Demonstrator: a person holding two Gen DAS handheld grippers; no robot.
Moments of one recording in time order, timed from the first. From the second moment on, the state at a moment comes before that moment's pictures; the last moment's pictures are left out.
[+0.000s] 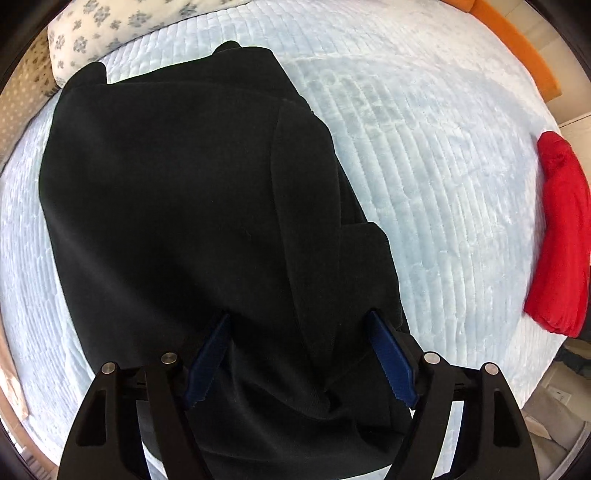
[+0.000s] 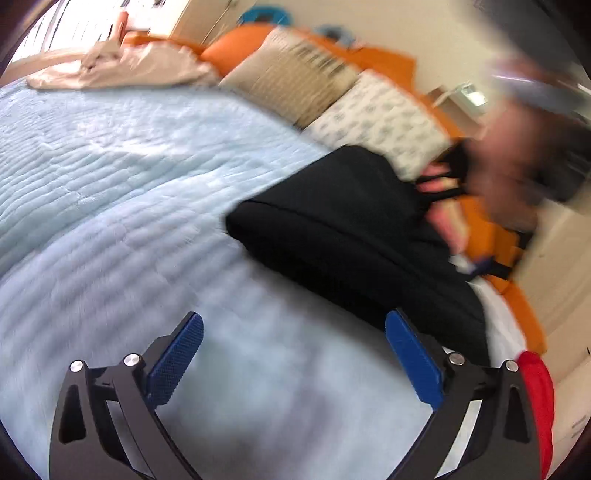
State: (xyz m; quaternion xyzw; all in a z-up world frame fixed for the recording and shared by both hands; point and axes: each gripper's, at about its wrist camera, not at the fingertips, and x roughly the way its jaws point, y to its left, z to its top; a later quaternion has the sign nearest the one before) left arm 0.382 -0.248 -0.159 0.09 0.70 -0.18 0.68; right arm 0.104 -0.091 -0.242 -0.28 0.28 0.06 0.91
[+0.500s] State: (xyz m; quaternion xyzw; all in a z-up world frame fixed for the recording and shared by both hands) left arm 0.331 -0.083 -0.052 -0.05 0.49 -0.25 0.84; right arm 0.179 -0.254 -0.122 0.08 0.29 0.21 0.93
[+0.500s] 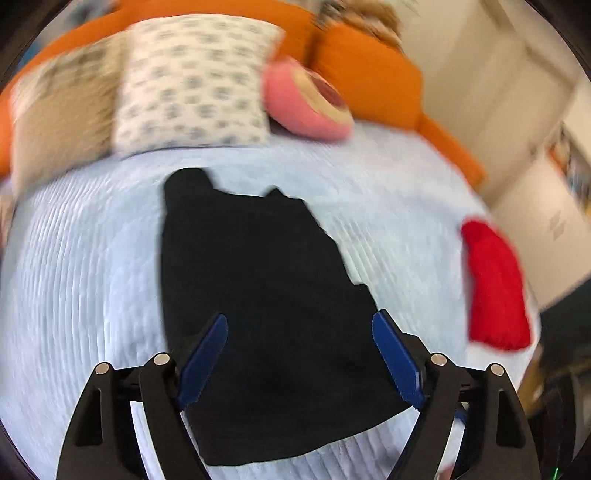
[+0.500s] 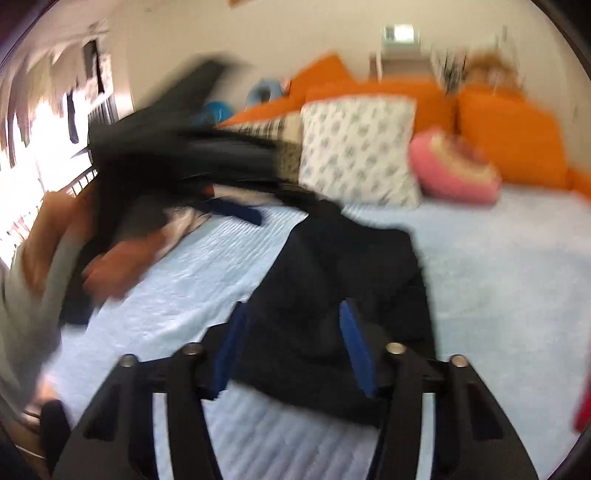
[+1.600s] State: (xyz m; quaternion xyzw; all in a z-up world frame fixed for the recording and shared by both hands) left arm 0.297 -0.111 -0.175 0.04 0.49 -0.18 0.86; right arm 0.358 -0.304 -0.213 0.04 0.47 0.10 0.88
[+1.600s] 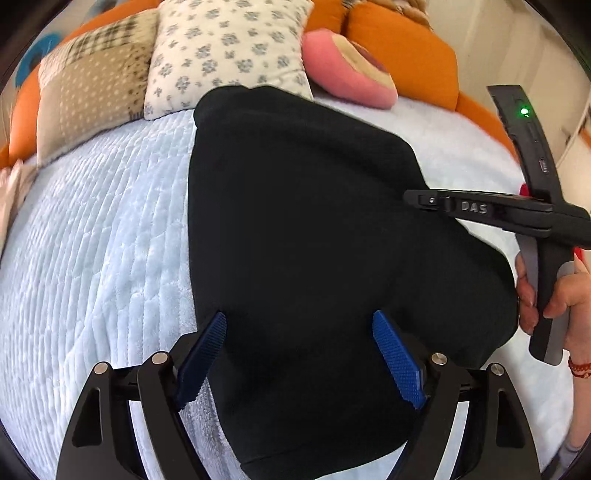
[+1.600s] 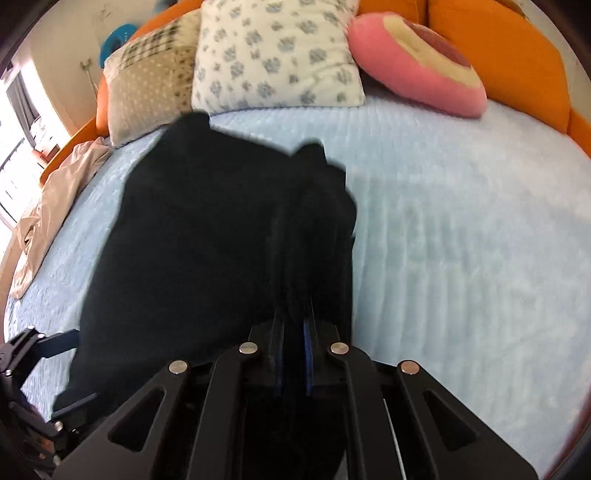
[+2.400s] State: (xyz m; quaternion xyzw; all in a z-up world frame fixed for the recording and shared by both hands) left arm 0.280 -0.114 -0.185 0.06 0.46 -0.18 0.87; right arm 0.444 -0.294 -0.219 0.07 0.49 0.04 0.87
